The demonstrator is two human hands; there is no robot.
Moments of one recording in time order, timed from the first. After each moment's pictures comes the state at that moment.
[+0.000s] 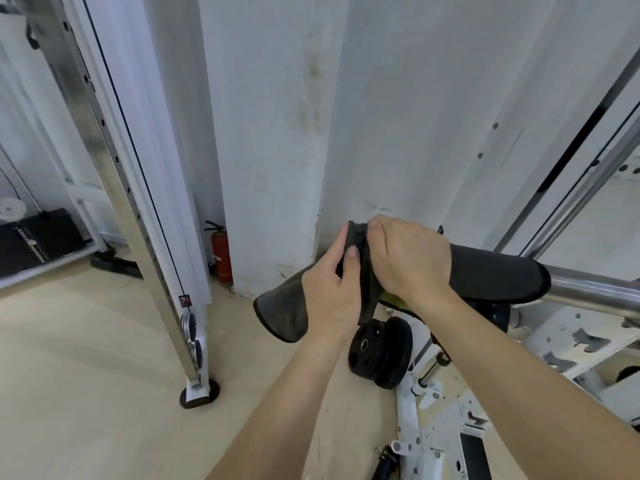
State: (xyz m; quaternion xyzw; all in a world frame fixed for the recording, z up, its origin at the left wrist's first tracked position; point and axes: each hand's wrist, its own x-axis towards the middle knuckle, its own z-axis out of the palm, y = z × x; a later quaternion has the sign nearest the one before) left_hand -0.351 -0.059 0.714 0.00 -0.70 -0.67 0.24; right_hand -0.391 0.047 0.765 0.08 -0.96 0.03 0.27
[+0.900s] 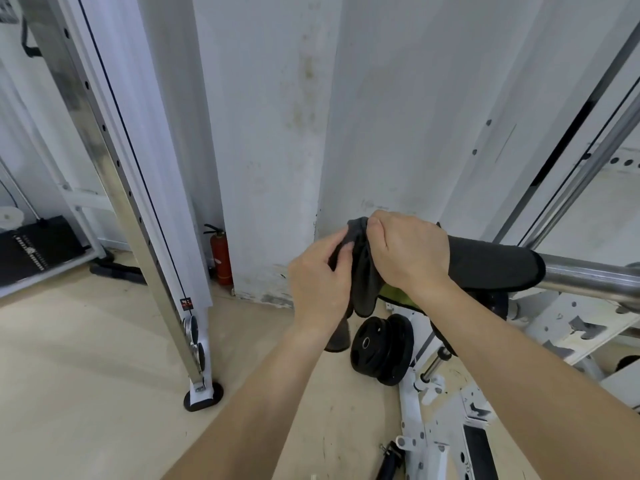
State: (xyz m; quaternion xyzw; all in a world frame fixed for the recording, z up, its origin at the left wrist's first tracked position) left_hand -0.355 -0.081 0.714 -0.05 -0.75 -0.56 0.33; right_hand -0.389 0.047 0.766 0.10 -0.95 0.03 0.28
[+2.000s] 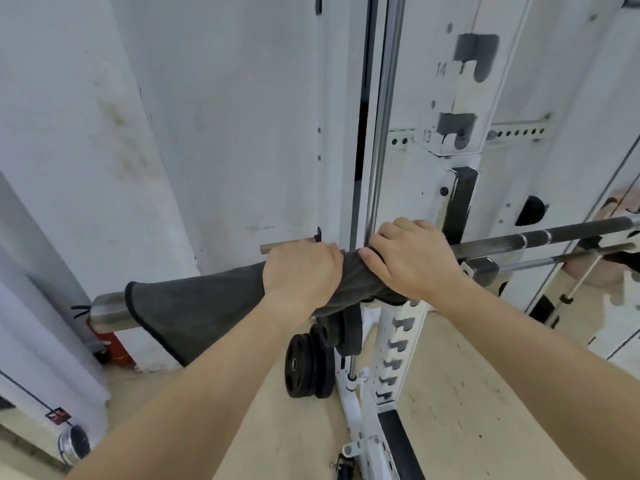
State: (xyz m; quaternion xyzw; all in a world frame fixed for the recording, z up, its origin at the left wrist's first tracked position) left_hand -0.374 0.178 0.791 -0.31 -0.91 0.10 0.24; right_hand -0.333 0.367 0.784 0.05 -0.95 -0.17 0.26
